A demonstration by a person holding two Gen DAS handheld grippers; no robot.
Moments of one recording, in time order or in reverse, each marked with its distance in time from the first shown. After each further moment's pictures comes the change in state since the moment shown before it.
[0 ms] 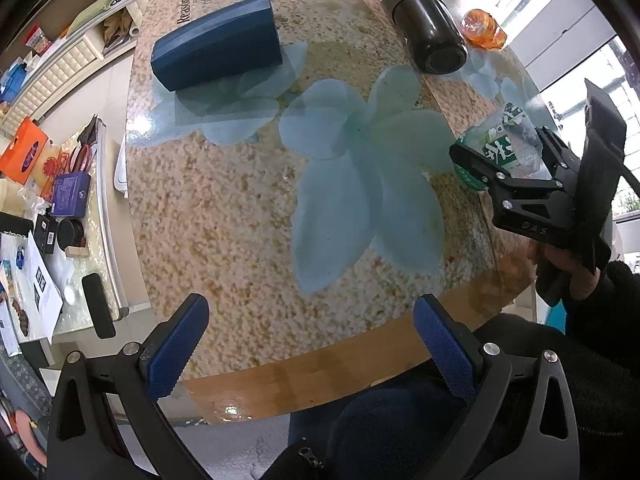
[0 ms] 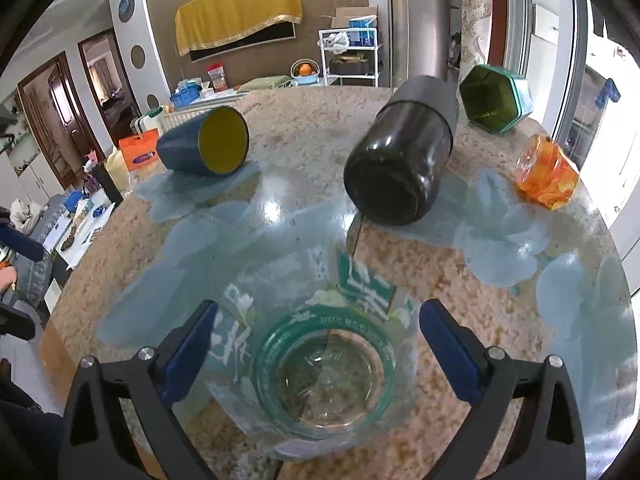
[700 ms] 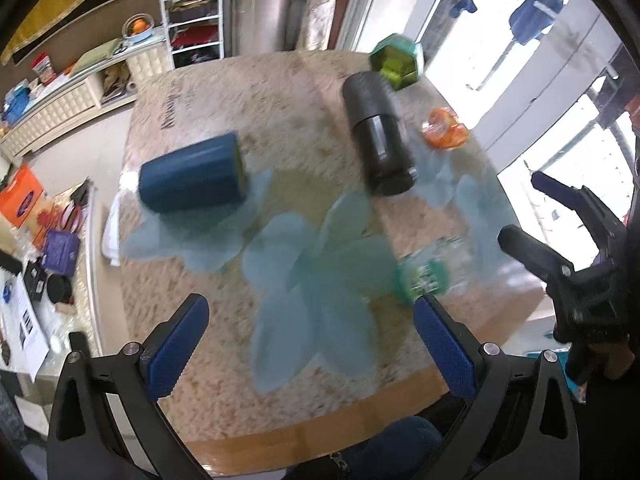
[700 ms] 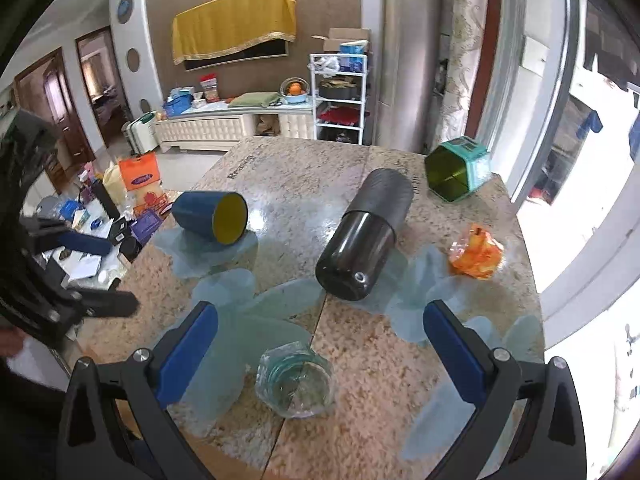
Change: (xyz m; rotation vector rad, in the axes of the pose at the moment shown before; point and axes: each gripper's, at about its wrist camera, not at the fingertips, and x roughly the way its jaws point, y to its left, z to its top) left arm -0.064 -0.031 0.057 -0.007 -0.277 -0.089; right arm -0.102 -0.004 0.075 -0.019 -0.001 -0.074
